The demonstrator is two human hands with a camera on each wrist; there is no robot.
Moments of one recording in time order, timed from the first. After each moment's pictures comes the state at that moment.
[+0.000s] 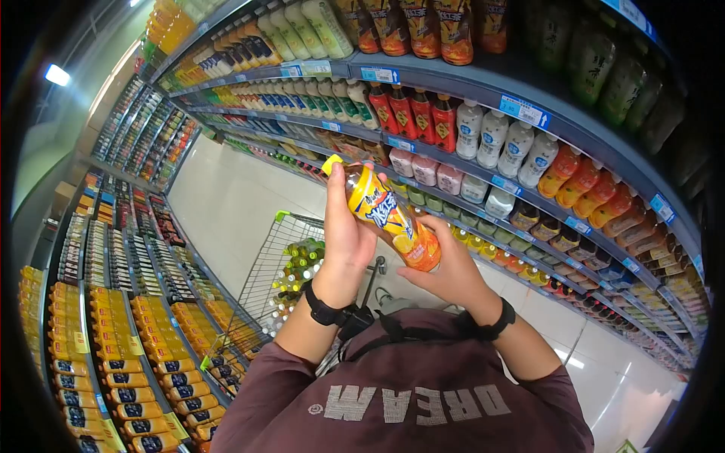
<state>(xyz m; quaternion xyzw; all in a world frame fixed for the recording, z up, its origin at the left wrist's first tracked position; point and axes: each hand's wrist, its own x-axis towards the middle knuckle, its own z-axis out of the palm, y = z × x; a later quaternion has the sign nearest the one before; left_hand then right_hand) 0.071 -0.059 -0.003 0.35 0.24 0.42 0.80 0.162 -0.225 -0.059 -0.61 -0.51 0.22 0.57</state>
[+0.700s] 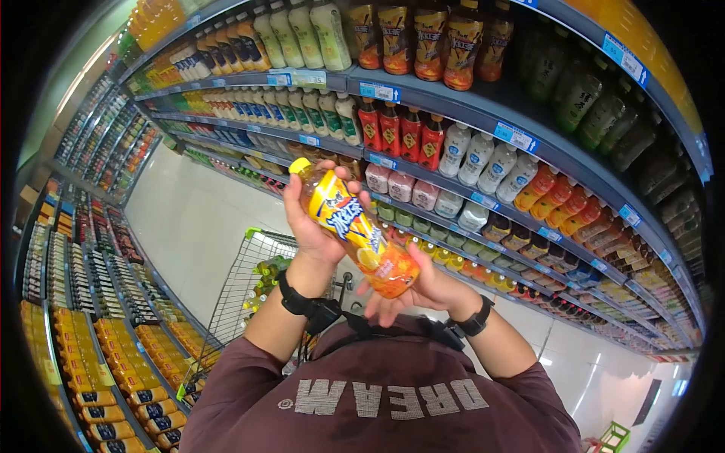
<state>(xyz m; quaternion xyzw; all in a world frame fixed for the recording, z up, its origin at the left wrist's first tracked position) 0.030 0.024 -0.004 0.21 -0.01 0.30 0.93 0.131 -0.173 -0.051 -0.22 -0.27 0.78 0.52</state>
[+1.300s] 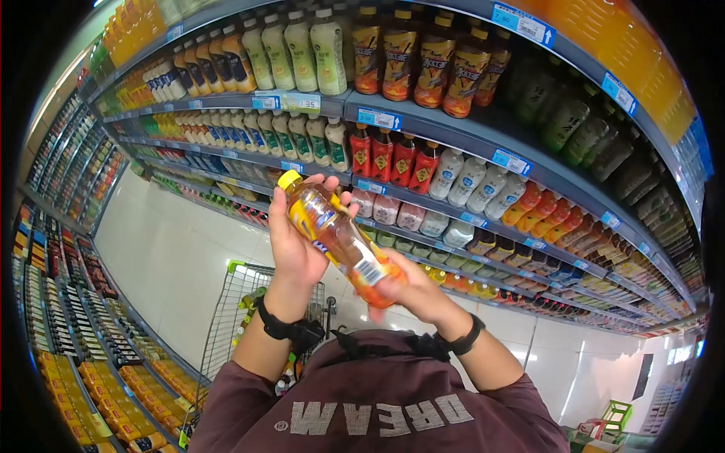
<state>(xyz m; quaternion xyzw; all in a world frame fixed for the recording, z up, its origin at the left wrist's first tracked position) 0.014 0.089 0.026 0.30 0.10 0.34 0.89 0.104 -0.103 -0.016 -0.44 -0.30 0.56 0.64</state>
